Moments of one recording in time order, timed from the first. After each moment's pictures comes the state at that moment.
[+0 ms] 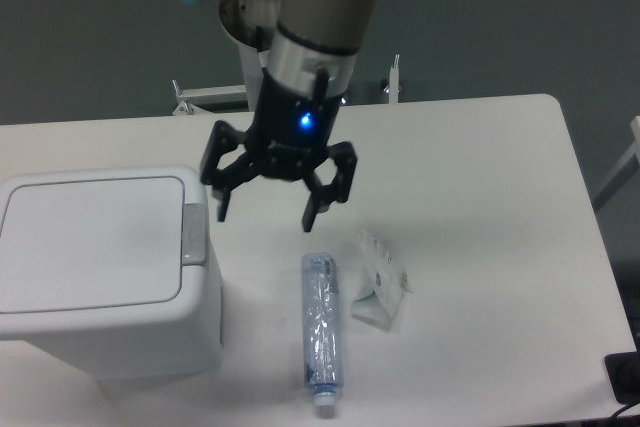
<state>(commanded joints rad) 2.35 -1.77 -1.41 -1.17 1.12 0.21</state>
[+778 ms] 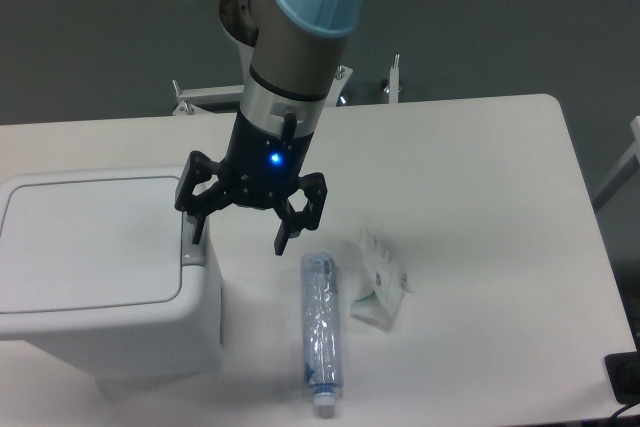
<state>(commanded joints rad) 2.32 -1.80 -1.44 -1.16 1.12 0.22</state>
